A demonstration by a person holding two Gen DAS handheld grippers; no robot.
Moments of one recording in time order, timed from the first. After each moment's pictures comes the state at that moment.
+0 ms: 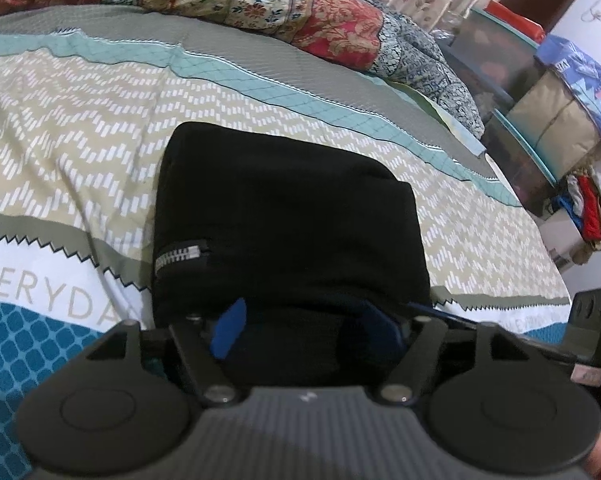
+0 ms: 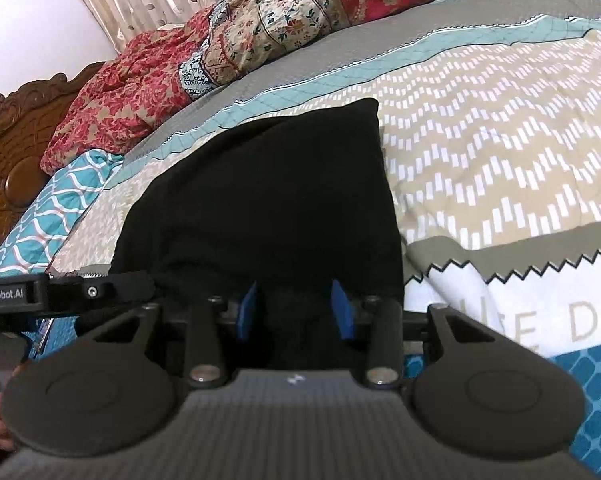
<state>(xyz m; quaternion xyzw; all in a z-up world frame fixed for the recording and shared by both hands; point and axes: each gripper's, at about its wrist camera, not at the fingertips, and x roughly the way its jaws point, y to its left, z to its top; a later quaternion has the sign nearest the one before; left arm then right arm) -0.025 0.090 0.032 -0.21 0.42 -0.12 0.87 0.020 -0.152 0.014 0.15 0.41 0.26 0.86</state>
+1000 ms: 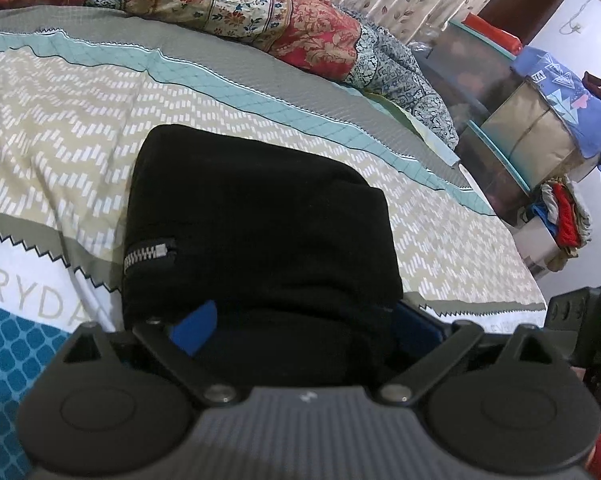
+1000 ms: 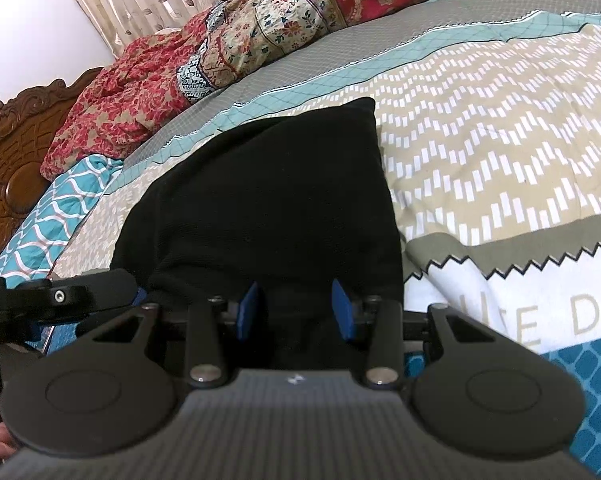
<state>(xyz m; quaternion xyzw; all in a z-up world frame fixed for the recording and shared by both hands) -0.030 0.086 0.030 -0.23 0.39 -0.15 0.88 0.020 -0.151 0.014 0.16 0.40 0.26 0.86</state>
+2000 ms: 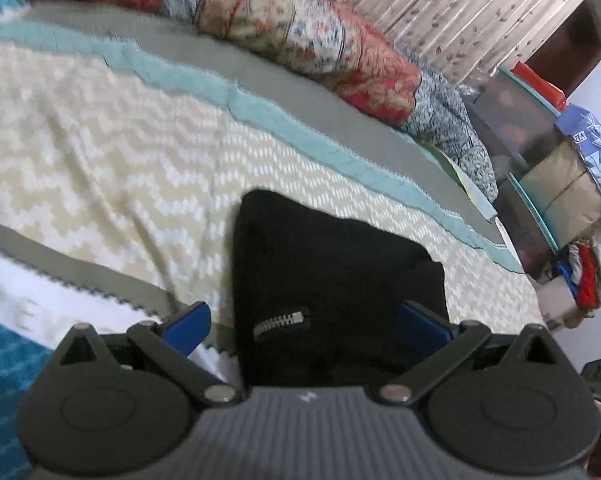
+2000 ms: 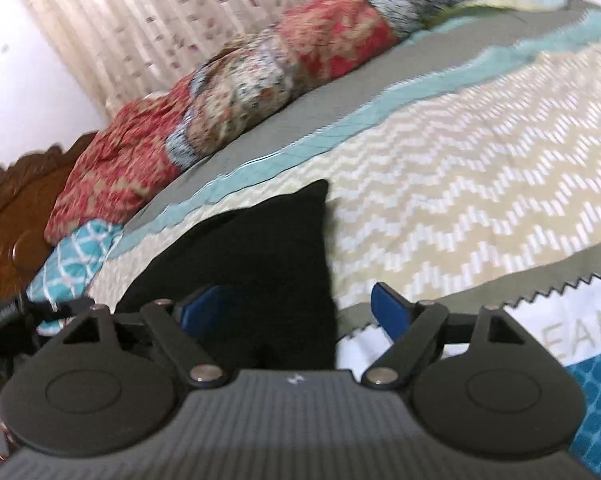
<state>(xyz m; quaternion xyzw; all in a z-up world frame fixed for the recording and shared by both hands) -0.010 0.158 0.037 -0.28 0.39 -0.09 0.87 0.032 -0.217 0.031 0.24 0.36 0.23 0.87</state>
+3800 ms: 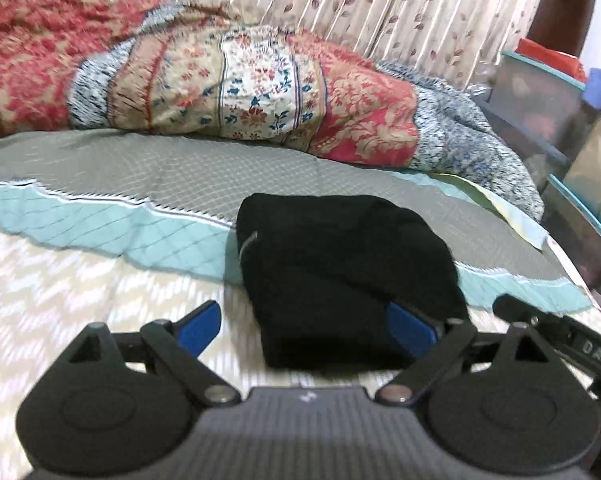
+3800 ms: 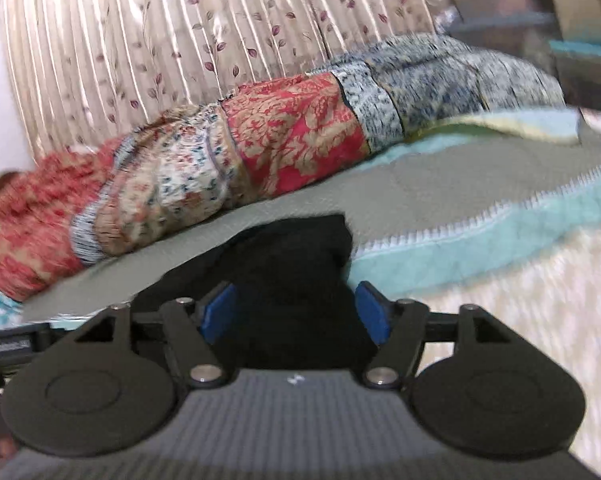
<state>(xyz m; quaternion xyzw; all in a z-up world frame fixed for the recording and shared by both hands) 0.124 0.060 0.078 -0.15 0.33 -0.03 0.93 0.133 -0.188 0.075 0.16 0.26 0.12 0.94</state>
